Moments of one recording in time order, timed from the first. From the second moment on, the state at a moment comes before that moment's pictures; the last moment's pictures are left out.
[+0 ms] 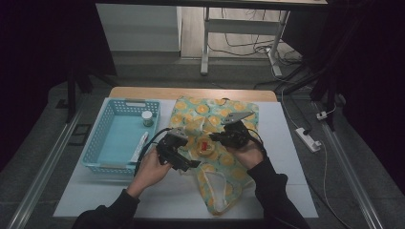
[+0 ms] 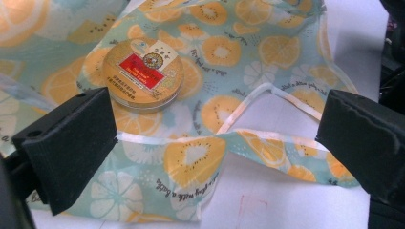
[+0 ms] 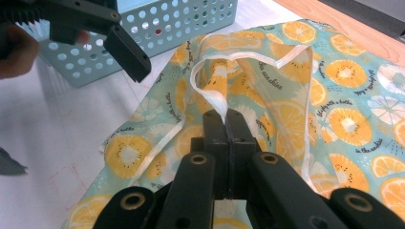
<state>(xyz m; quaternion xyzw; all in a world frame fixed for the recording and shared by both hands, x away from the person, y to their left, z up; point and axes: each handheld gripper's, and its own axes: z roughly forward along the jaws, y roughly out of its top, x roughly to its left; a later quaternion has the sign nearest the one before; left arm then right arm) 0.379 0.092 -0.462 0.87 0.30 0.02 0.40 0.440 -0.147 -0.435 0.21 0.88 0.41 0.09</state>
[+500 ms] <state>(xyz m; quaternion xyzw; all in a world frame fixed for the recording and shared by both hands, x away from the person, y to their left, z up) 0.380 0.121 -0.456 0.85 0.32 0.02 0.41 0.440 -0.148 -0.434 0.21 0.88 0.41 0.09</state>
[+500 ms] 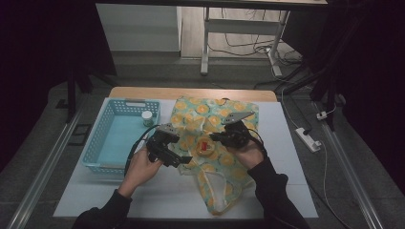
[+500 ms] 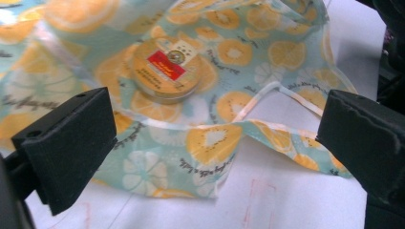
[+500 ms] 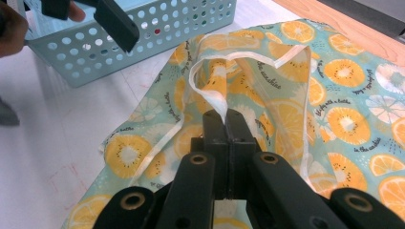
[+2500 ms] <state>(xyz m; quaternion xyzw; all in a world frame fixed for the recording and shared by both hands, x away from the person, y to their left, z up) 0.394 0.237 -0.470 0.80 0.49 0.13 0.32 0.440 -0.147 -0.435 0.21 0.88 0.41 0.09</state>
